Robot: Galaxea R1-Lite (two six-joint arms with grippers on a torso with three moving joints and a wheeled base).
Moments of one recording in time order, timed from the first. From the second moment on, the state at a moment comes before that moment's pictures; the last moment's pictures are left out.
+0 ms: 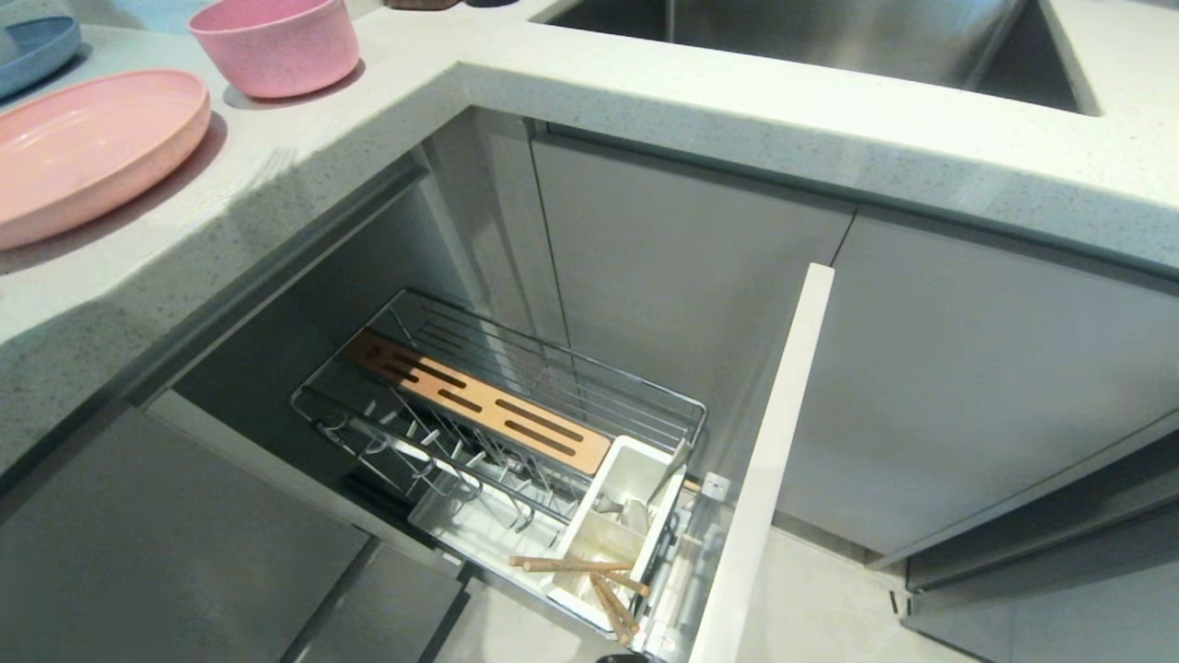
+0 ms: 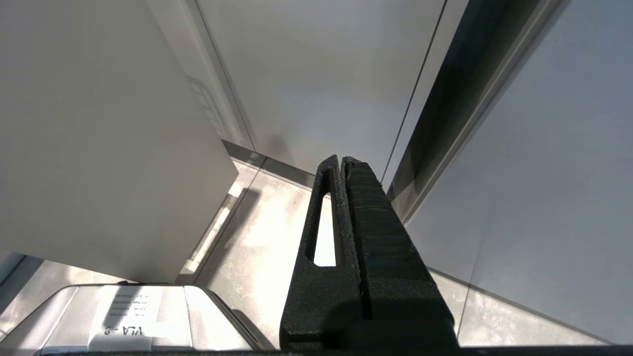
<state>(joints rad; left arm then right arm) -0.12 1.16 -1.81 0.78 -0.46 -0.42 0.01 0.00 0.00 0.00 0.00 0.02</state>
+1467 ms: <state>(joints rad) -0.57 1.31 -1.65 1.03 -0.46 -0.16 0.01 0.00 0.00 0.00 0.00 0.02</state>
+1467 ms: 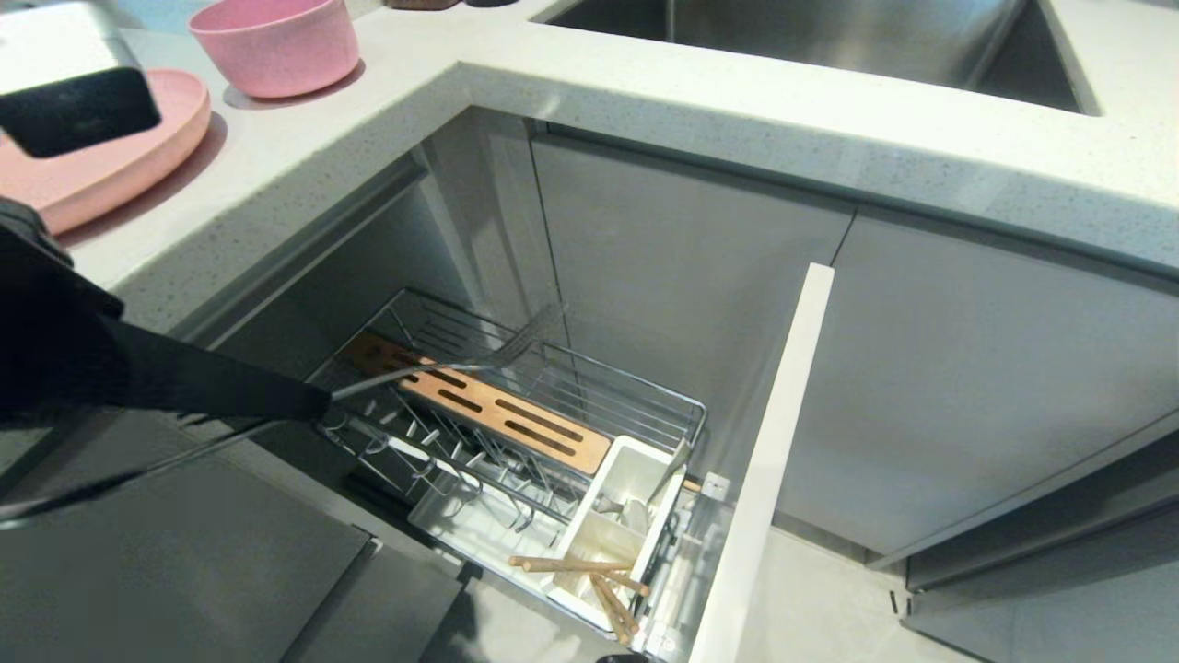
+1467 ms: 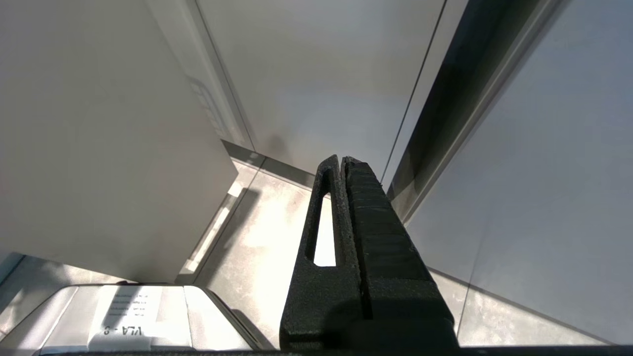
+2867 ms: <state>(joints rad) -0.89 1.73 -1.91 1.29 0.15 -0.26 0.01 0.00 0.00 0.00 0.00 0.02</state>
